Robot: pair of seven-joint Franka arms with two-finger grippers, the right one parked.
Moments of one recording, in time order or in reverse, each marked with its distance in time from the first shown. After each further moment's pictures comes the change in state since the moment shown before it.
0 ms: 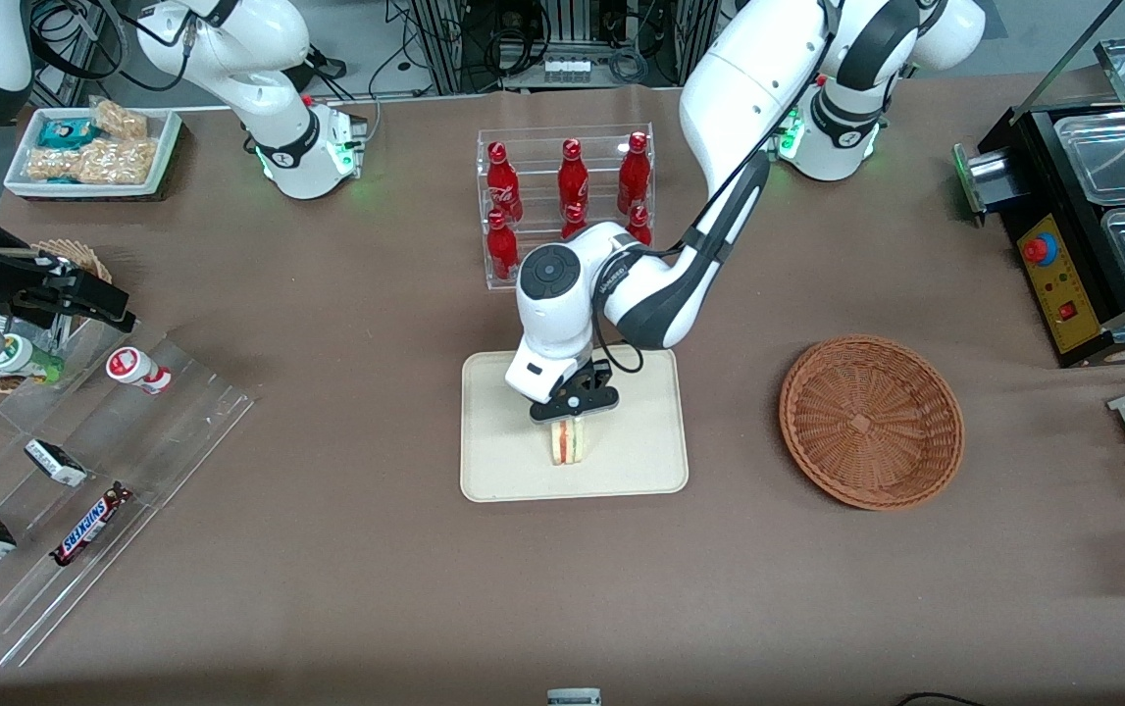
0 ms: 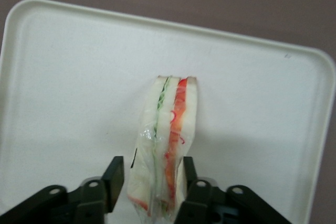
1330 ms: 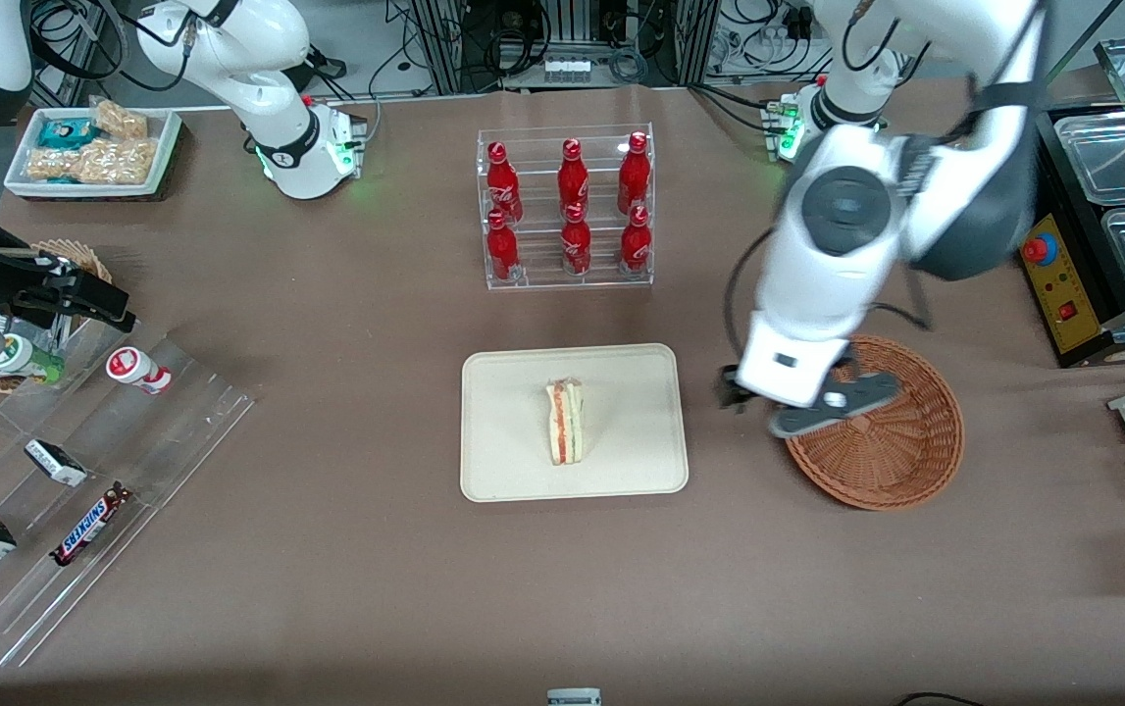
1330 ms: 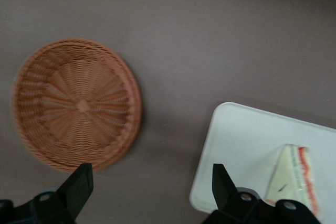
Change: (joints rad) arm 0.384 -0.475 0.024 -0.147 -0.033 -0.423 0.419
